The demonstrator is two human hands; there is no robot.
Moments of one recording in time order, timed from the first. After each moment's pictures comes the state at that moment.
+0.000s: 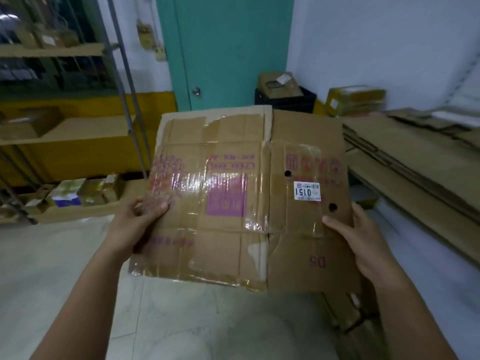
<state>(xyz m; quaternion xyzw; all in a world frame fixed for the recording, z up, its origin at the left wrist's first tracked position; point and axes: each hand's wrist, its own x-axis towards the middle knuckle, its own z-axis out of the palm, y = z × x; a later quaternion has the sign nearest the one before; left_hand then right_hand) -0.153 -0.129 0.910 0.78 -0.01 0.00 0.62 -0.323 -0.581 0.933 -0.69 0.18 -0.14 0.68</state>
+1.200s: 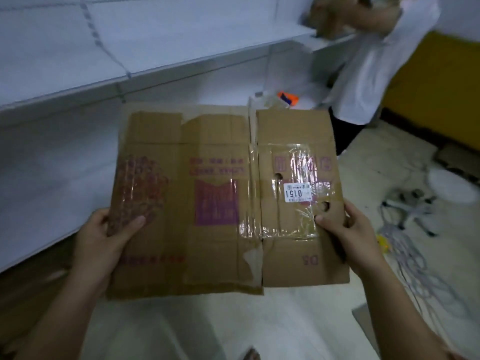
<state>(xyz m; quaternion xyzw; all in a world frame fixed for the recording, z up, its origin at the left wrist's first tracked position) -0.489 -0.450 0.860 0.49 -0.58 -0.56 0.34 -0.856 -0.150 0.845 -0.25 0.71 -0.62 0.22</state>
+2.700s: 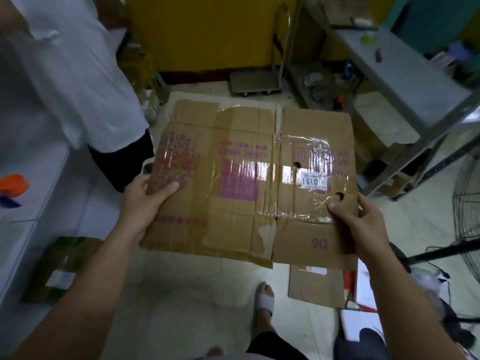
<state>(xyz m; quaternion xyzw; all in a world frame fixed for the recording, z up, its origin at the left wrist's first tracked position) -1.427 -0.294 0.802 0.08 -0.76 -0.64 -0.02 -1.300 0.157 0.785 0.22 0.74 -0.63 -0.09</state>
